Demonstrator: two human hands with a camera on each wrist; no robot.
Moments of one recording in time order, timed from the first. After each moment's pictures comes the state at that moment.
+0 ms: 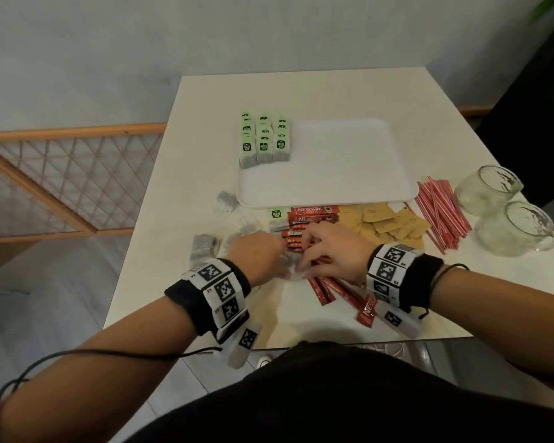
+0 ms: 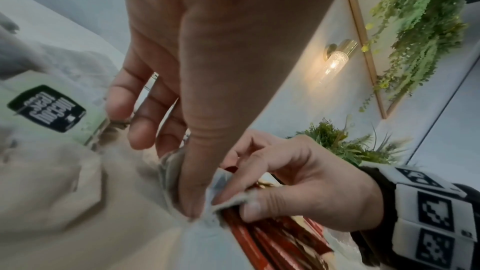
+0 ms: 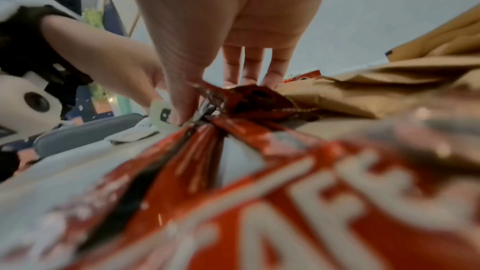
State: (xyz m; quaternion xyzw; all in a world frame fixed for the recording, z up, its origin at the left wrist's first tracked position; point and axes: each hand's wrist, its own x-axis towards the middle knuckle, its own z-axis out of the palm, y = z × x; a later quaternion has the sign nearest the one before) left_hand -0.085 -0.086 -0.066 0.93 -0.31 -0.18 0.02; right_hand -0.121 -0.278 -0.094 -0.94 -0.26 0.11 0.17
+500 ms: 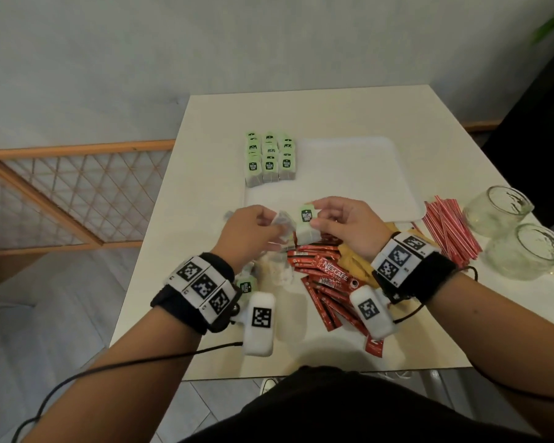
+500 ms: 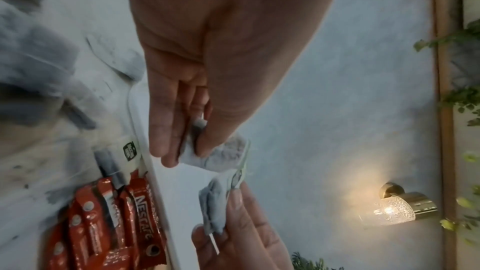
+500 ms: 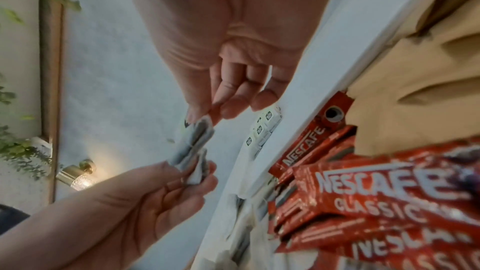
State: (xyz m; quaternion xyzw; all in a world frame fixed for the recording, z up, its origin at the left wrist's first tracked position) left_hand -0.040 -0.079 -0.043 0.79 -0.05 -0.21 0.57; right_hand -0.083 -0.282 -0.067 -0.77 0.00 0.01 0.64
